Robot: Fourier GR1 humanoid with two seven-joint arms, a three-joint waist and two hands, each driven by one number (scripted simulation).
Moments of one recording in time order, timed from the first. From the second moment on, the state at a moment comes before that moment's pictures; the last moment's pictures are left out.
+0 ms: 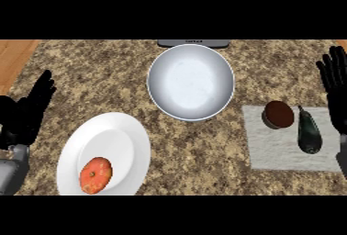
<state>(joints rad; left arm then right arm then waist) -0.20 0.55 -0.11 -1.43 0.22 0.23 0.16 -0.27 -0.58 0.07 -1.43 -0.42 -0.21 -0.17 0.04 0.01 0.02</state>
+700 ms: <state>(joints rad) -0.25 0.47 0.01 -1.47 0.30 0.21 -0.04 -0.32 -0.42 0.37 -1.52 -0.07 -0.33 -0.27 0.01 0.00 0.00</state>
